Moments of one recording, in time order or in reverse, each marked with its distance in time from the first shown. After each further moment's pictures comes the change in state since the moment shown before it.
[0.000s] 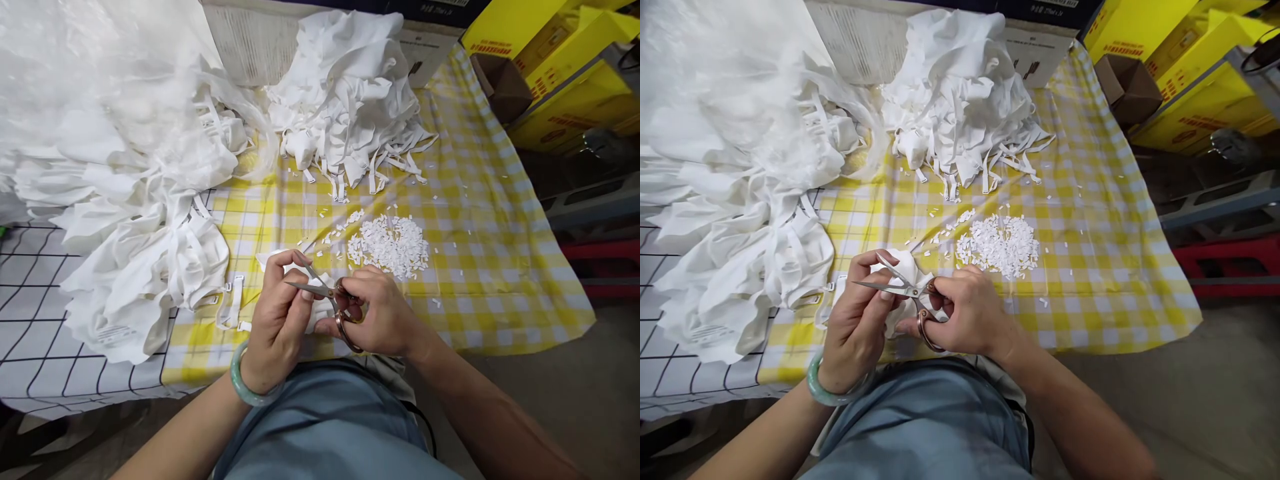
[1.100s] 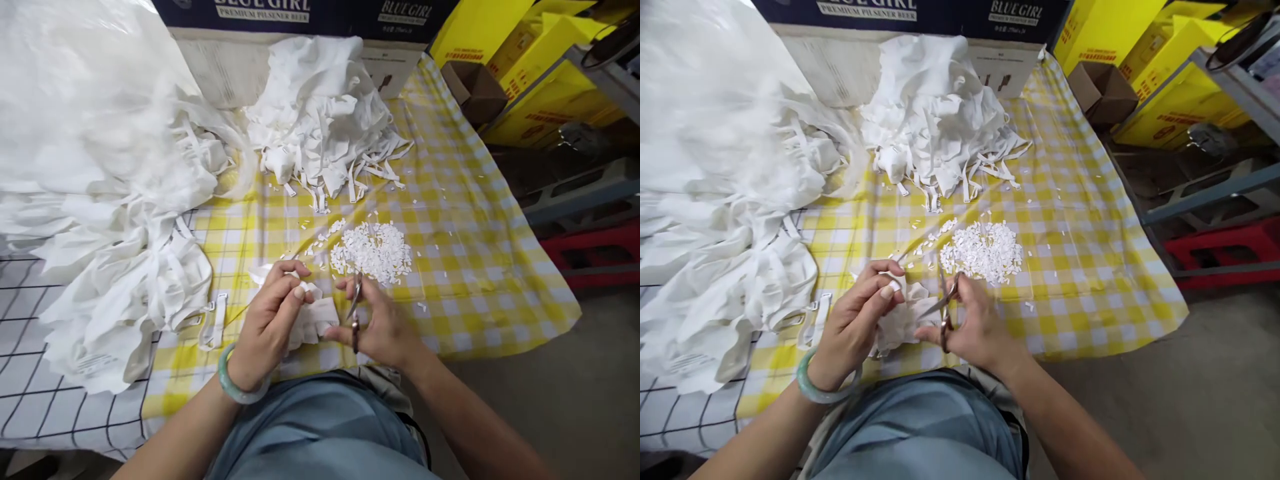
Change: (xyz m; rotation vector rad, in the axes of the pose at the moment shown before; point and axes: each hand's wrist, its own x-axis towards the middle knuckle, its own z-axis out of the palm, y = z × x) left_hand 0.019 -0.007 0.009 0.005 -0.137 -0.131; right_hand -0.036 0.031 0.003 0.264 0.145 0.293
